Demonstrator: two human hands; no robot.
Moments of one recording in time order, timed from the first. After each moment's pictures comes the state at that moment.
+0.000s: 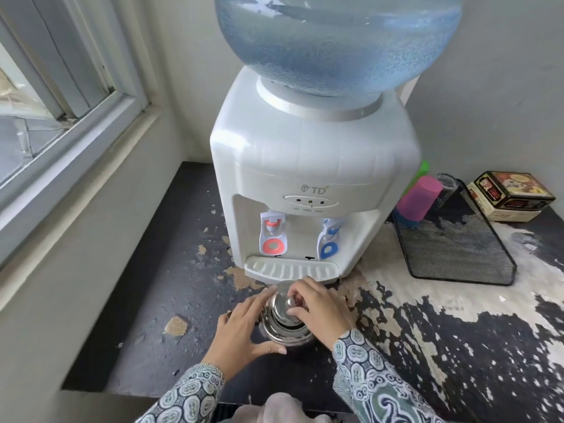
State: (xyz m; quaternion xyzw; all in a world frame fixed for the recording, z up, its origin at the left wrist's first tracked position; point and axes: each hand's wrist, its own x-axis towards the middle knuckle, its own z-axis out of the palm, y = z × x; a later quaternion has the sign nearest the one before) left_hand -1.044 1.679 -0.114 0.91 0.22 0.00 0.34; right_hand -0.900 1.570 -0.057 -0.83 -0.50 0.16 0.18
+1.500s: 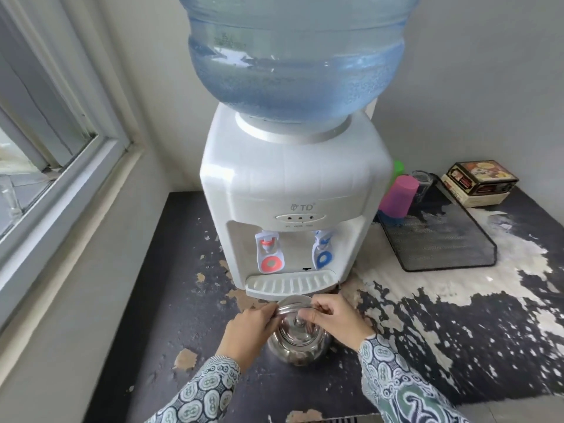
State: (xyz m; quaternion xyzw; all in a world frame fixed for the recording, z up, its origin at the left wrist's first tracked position) left_hand -1.015 1.696 -0.071 0.95 0.23 -0.03 0.22; right_hand -0.888 1.554 -0.065 -0.77 -0.35 0.31 0.44
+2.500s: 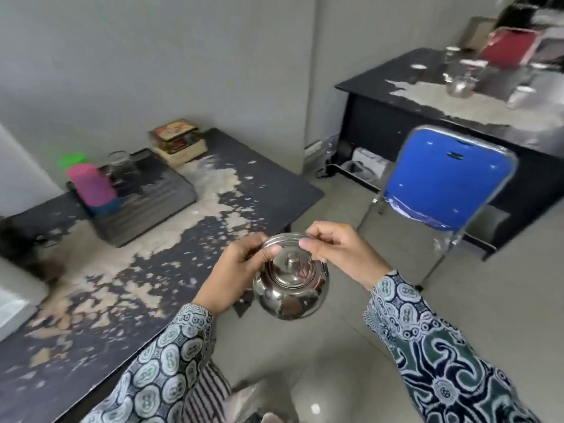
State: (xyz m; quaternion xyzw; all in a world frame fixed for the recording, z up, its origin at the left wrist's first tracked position) left_hand -0.871 1.201 0.003 0.80 -0.19 -0.04 0.56; right_hand -0.881 1.004 0.028 -0.79 -0.14 0.07 0.59
